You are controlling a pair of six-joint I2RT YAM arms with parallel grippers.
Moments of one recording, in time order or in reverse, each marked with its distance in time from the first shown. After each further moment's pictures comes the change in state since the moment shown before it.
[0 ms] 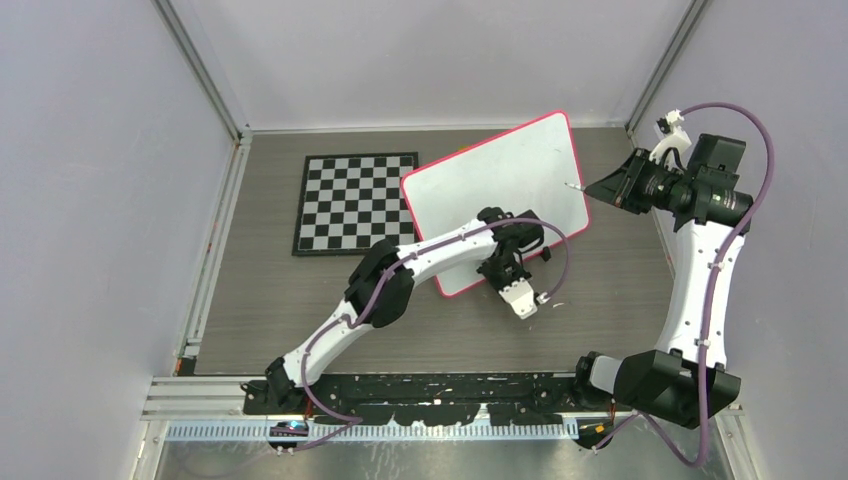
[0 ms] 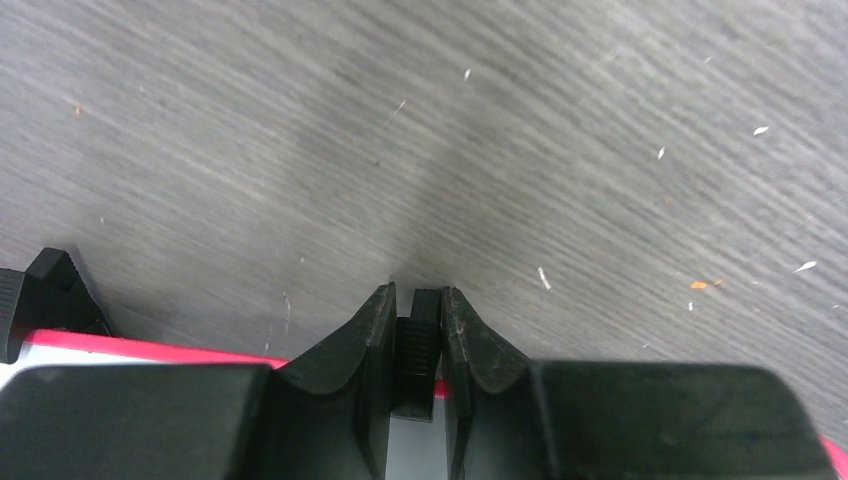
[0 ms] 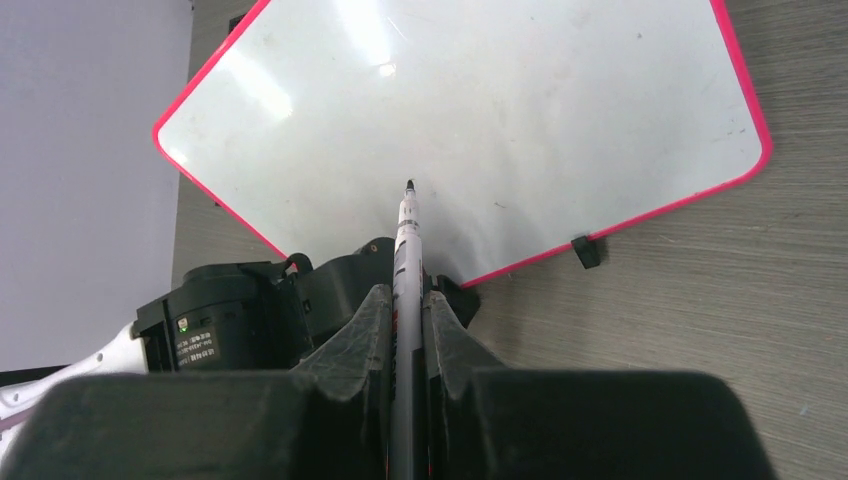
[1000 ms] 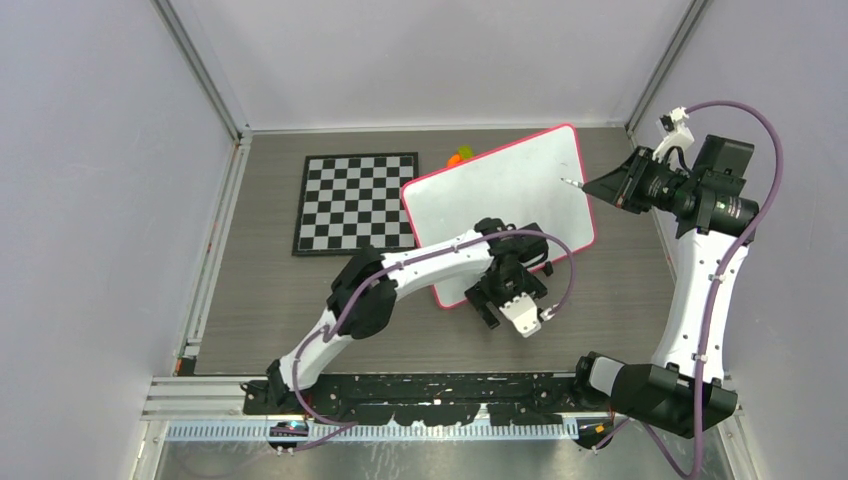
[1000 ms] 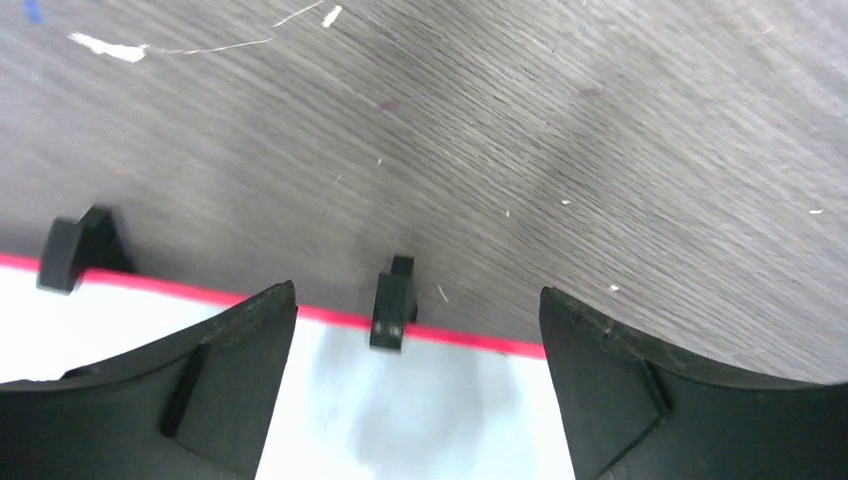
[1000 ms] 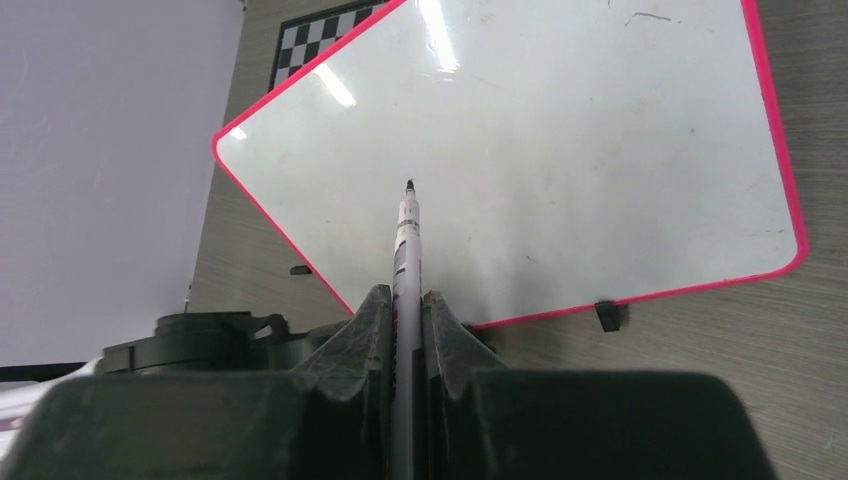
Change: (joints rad) left arm -0.087 -0.168 -0.186 0.014 0.004 -0.096; right arm -0.006 -0.051 0.012 -0.001 -0.079 -0.001
